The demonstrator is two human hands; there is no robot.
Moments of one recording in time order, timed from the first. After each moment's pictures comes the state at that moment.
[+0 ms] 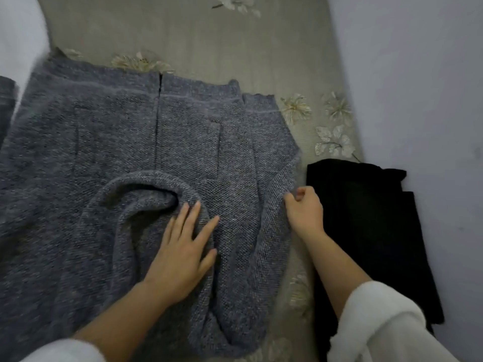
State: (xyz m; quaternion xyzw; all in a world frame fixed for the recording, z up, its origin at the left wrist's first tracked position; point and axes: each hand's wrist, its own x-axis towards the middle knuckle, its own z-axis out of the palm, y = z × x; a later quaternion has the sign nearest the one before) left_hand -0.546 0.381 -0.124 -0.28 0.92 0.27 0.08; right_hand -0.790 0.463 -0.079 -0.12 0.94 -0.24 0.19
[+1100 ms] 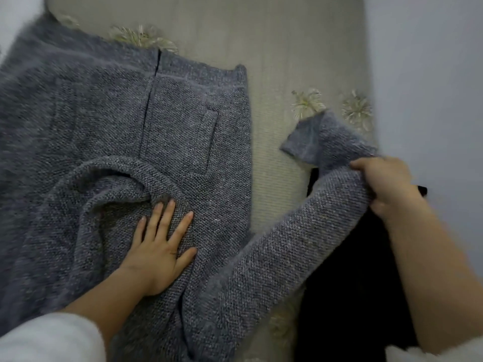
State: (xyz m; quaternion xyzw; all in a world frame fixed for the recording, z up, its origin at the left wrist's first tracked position) left_hand -0.569 0.384 -0.140 -0.34 0.85 0.27 0.29; right_hand -0.891 0.450 0.012 -0.02 0.87 -0.43 0.25
